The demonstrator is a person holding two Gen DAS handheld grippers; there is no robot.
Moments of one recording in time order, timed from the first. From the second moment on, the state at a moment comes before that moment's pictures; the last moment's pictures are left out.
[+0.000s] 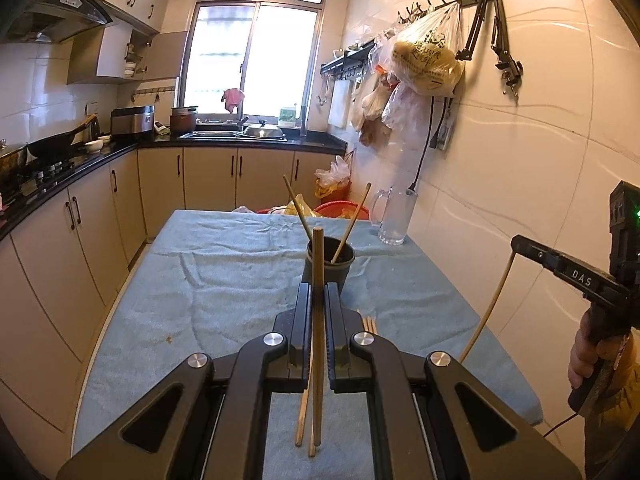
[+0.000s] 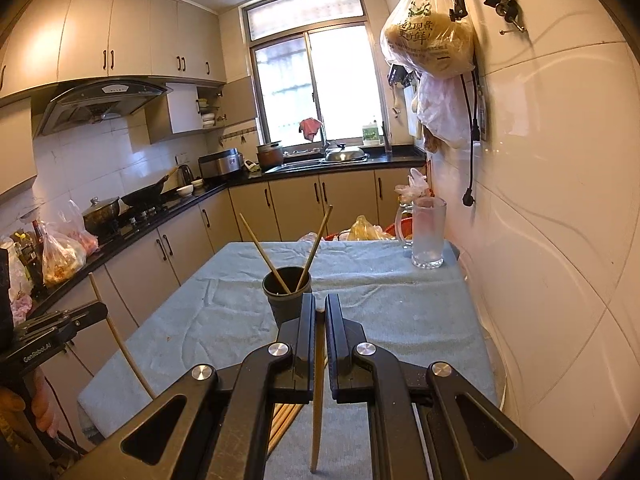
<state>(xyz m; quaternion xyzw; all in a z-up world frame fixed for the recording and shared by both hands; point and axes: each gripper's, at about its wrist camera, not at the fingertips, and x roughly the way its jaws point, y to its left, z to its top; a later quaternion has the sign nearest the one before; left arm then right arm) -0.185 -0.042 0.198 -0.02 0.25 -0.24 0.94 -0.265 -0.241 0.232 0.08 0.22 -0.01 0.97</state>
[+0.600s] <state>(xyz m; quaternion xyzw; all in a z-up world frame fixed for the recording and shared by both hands) -0.063 -0.111 0.275 -0.03 0.19 -0.22 0.96 -0.168 -0.253 0.309 0.12 0.12 0.00 0.98</state>
